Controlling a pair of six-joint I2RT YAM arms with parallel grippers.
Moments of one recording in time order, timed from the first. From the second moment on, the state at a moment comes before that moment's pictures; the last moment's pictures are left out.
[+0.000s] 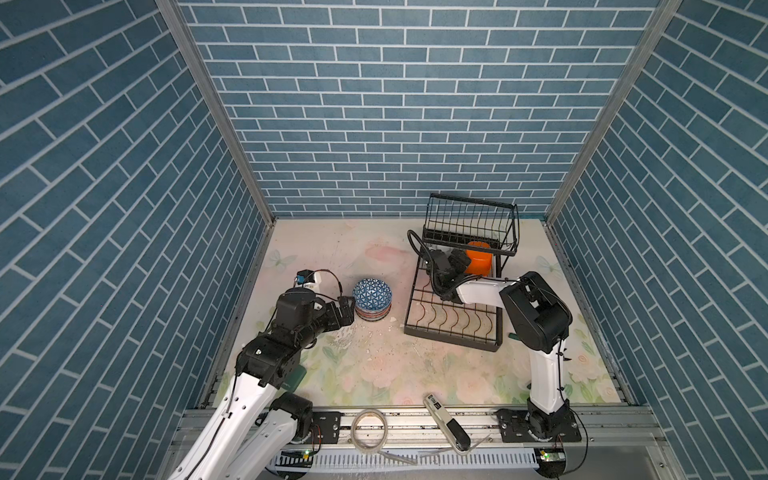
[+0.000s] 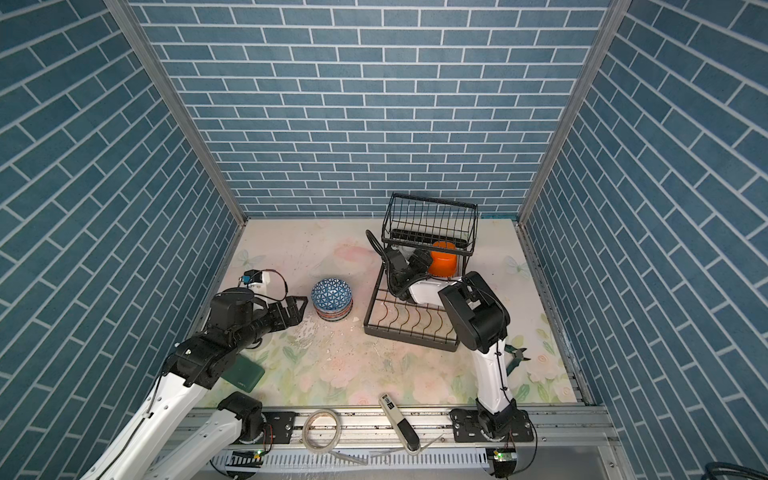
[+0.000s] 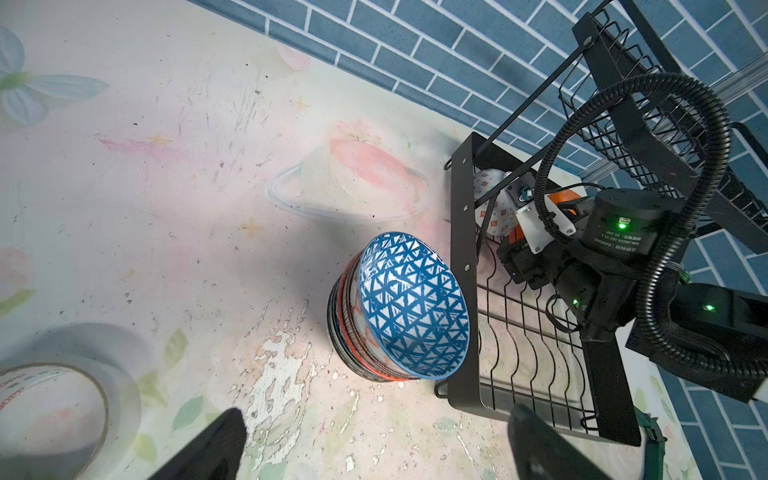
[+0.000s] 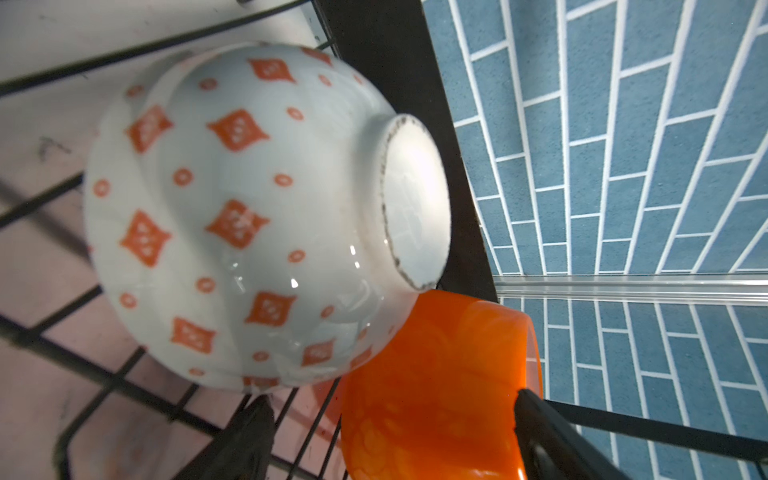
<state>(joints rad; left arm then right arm) -0.37 0.69 0.74 -0.64 0.03 -0.55 0.67 2.05 1.22 0.10 0.85 -0.61</state>
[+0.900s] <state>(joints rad) -0.37 0.77 0.74 -0.66 0.01 -0.54 0.80 1.71 1.09 -0.32 0.62 -0.08</state>
